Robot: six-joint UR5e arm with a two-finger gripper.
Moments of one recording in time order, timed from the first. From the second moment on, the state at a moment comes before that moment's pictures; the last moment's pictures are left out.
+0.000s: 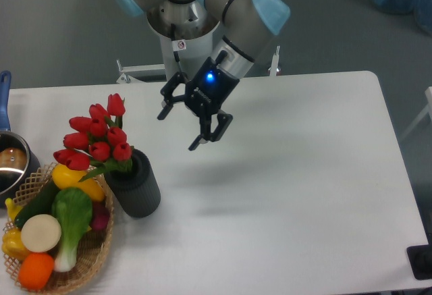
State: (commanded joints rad) arm 2.59 -1.62 -2.02 -1.00 0.68 1.38
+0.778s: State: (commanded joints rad) arm 2.53 -1.78 -2.01 -0.89 0.42 1.40
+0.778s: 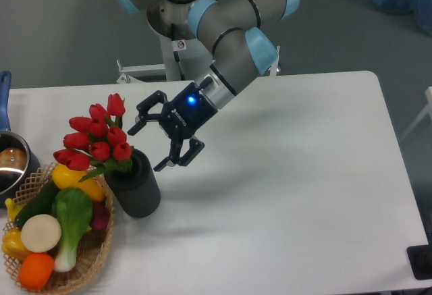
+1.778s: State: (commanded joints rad) arm 2.53 -1.78 -2.08 -0.89 0.33 1.55
